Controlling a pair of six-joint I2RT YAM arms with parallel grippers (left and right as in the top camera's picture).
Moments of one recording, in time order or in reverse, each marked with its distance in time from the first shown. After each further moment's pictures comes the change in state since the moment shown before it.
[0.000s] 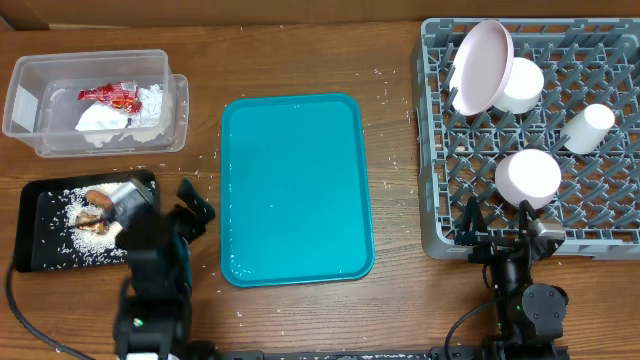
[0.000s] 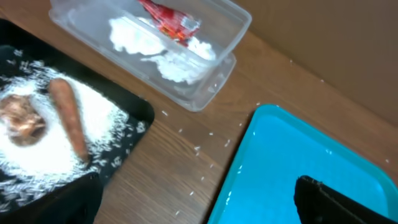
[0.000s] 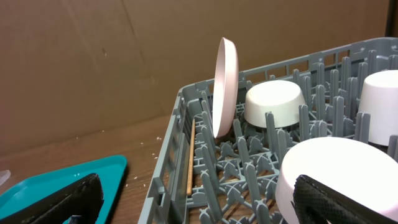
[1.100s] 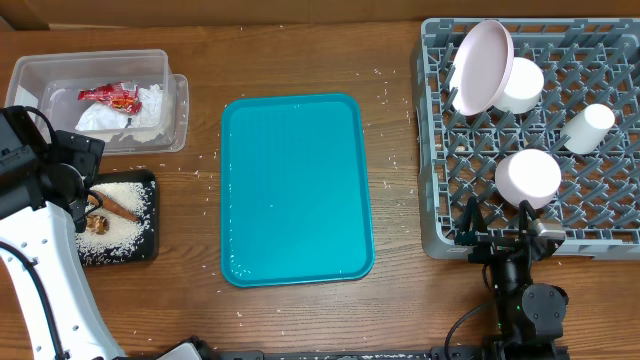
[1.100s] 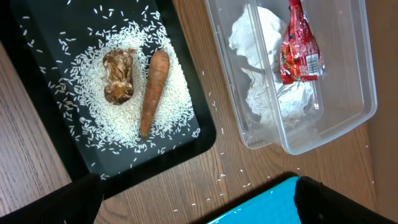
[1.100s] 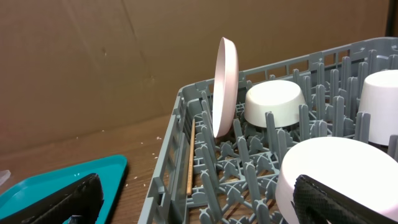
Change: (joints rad) left arm 0.504 0.742 0.901 -0.718 0.261 -0.344; right arm 0.000 0.000 0.000 0.000 0.000 0.000
